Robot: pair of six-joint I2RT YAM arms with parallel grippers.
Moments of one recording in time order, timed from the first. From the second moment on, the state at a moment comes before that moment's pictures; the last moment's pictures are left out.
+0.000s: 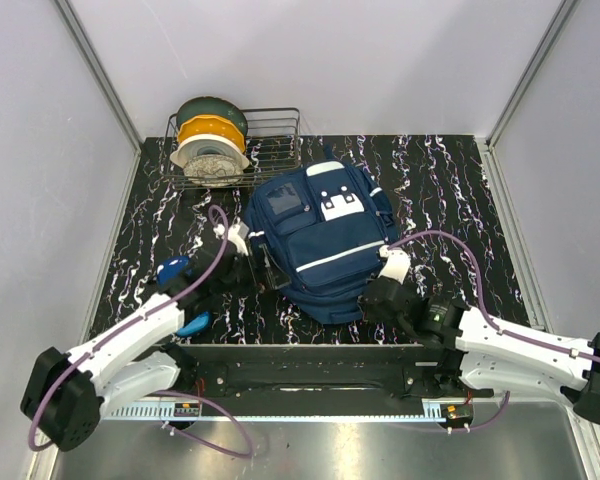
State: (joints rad) left arm -0.56 0.98 0.55 -0.22 0.19 -0.79; right arm 1.09 0.90 0.60 -0.53 0.49 0.91
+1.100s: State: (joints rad) left arm -0.87 0.96 0.47 -0.20 -0.19 -1.24; right arm 1.20 1.21 0.63 -0.17 0.25 0.83
